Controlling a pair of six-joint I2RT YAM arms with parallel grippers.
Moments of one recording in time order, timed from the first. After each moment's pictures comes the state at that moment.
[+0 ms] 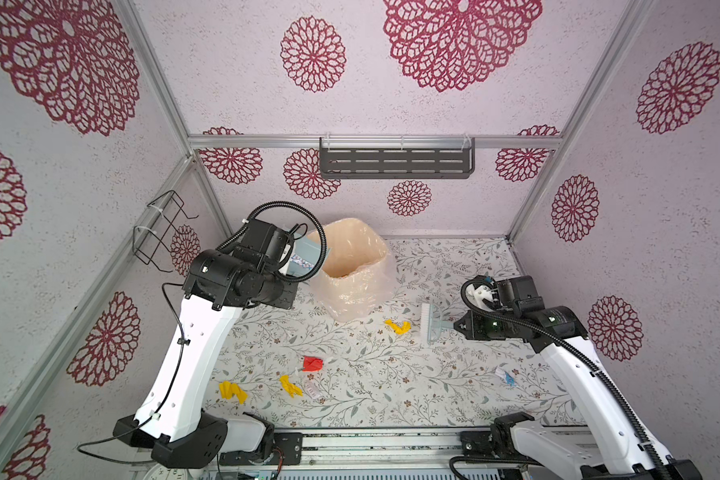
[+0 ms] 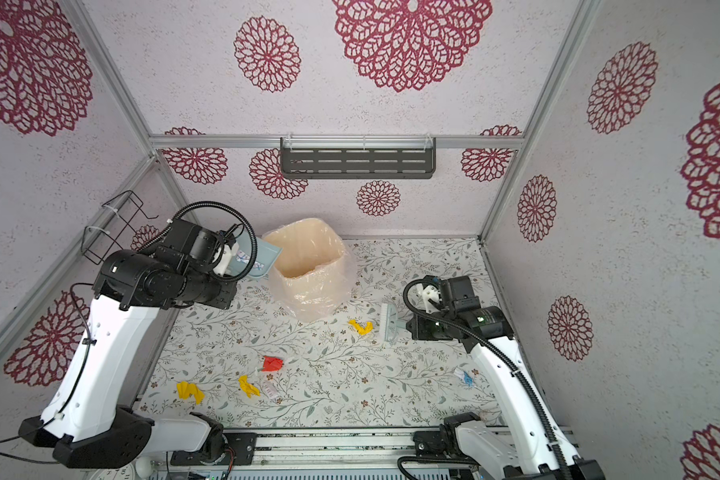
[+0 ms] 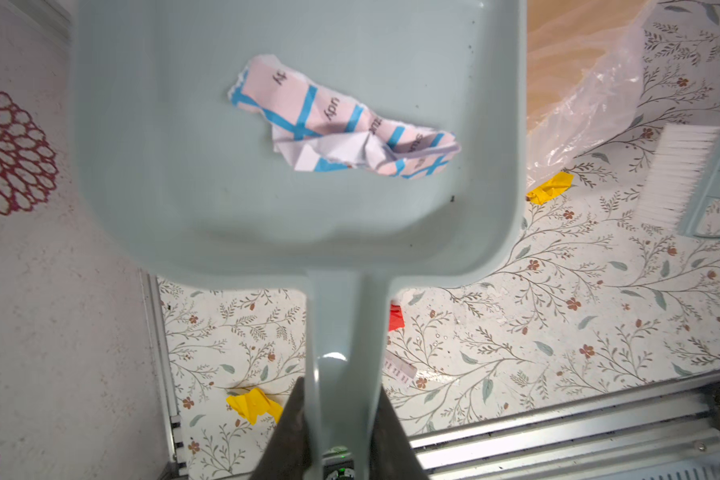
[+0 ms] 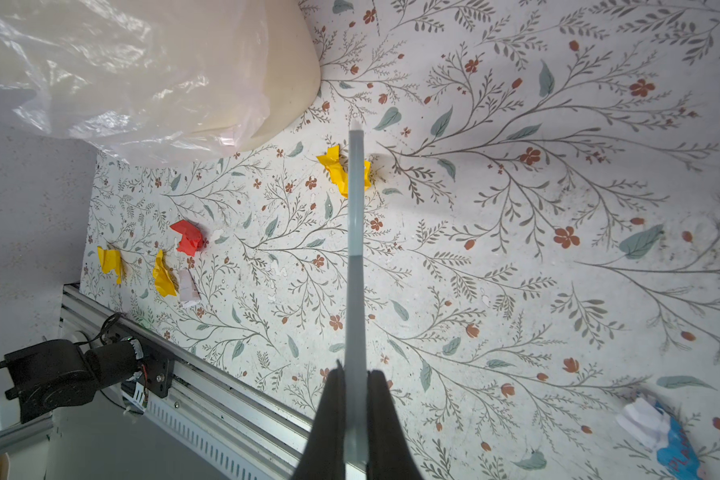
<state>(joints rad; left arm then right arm) -0.39 1.41 1.95 -1.58 -0.19 -0.06 0.25 1.02 1.10 -1.08 -0.35 0.24</state>
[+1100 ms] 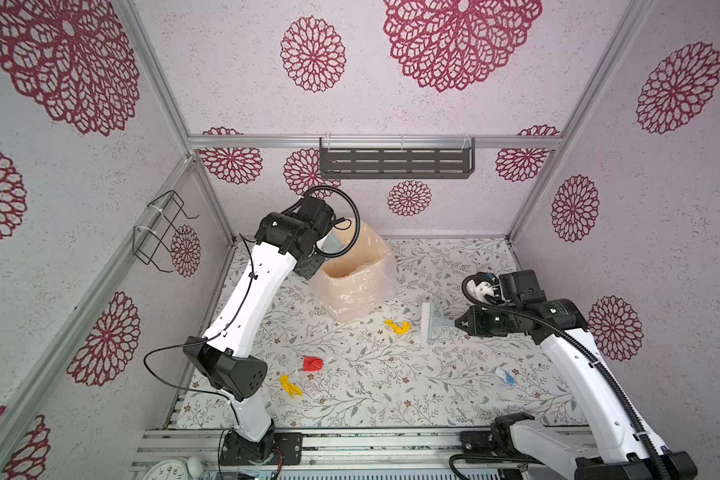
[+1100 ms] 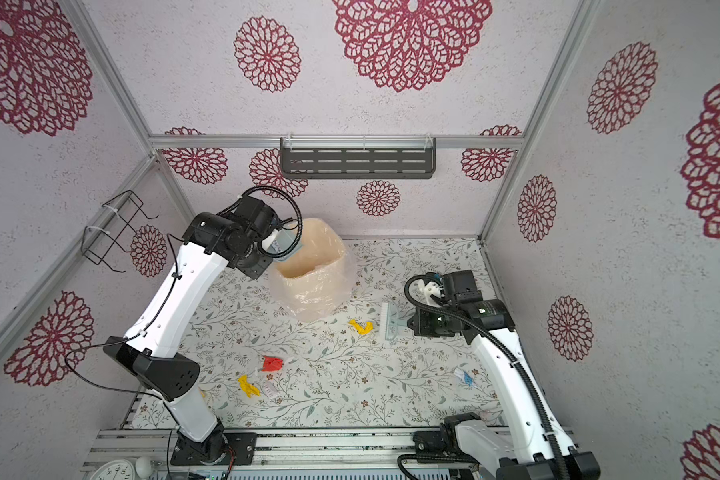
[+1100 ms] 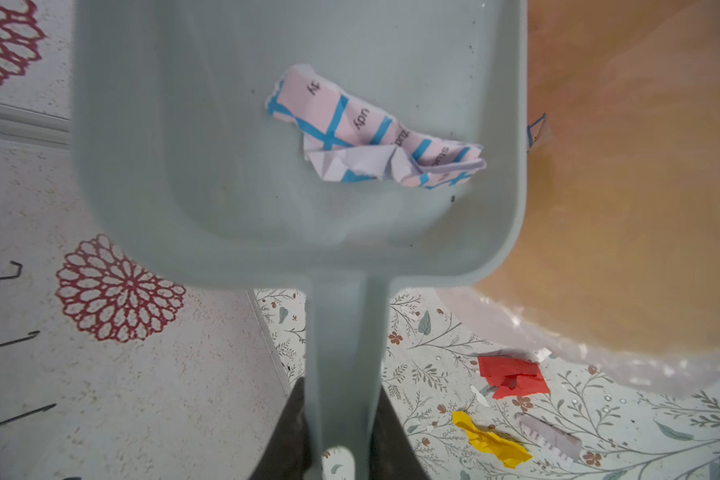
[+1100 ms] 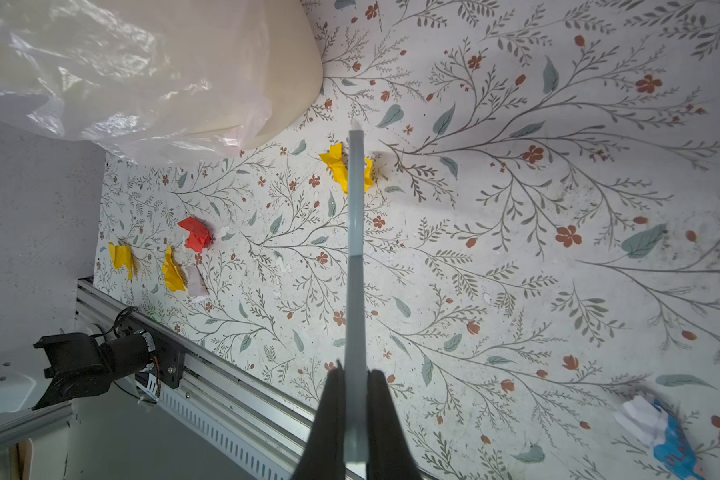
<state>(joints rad) -0.46 1.79 2.16 -1.52 -0.47 0.24 0.21 1.07 1.15 -1.12 -0.40 0.20</state>
